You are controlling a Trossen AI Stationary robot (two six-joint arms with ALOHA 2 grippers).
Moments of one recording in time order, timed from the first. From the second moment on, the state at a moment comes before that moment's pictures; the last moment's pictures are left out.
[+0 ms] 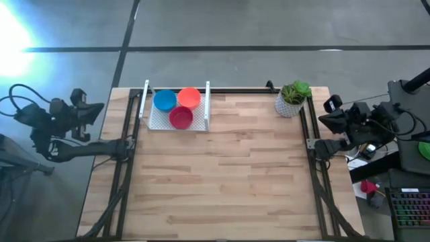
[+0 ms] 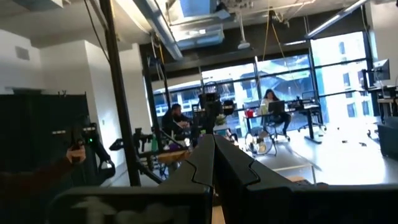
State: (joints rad) left arm 0.07 0.04 0.93 -0.60 -0.21 0.00; right arm 0.25 0.10 0.72 -0.30 0.21 0.14
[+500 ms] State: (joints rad) left arm 0.07 0.01 0.87 -0.59 -0.23 -0.01; right arm 0.25 0.01 0.61 -0.29 0.23 0.05
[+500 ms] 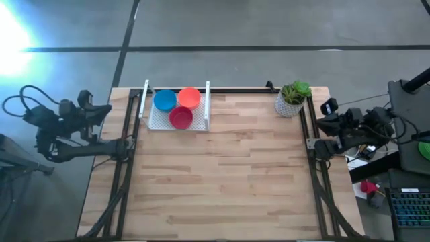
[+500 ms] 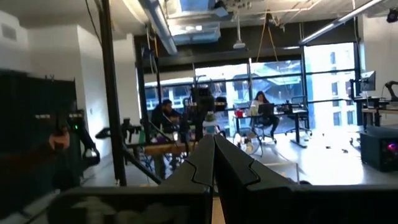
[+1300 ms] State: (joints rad) left arm 0.07 0.00 0.36 -0.15 -0.23 0.05; right arm 0.25 0.00 0.15 0.15 0.17 -0.02
